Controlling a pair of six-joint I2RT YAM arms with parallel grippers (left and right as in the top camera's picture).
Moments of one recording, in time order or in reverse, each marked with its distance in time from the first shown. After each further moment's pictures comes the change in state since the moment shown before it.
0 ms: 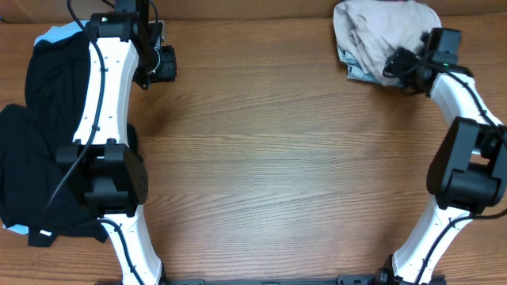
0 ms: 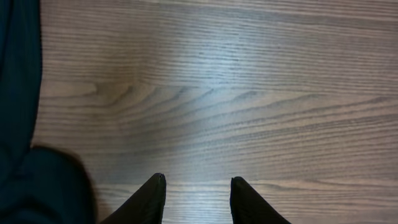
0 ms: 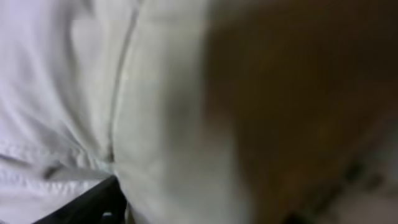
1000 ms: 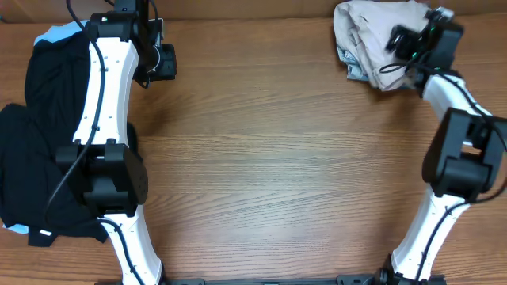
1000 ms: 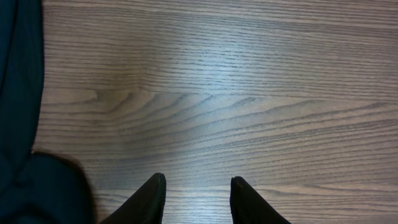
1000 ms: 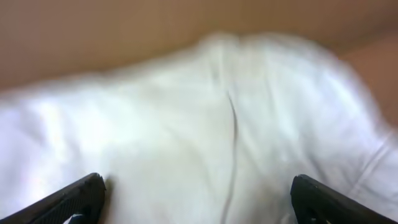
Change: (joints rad) left arm 0.000 0.000 0.000 0.021 0.000 0.000; right arm 0.012 0.121 0.018 0.478 0.054 -0.152
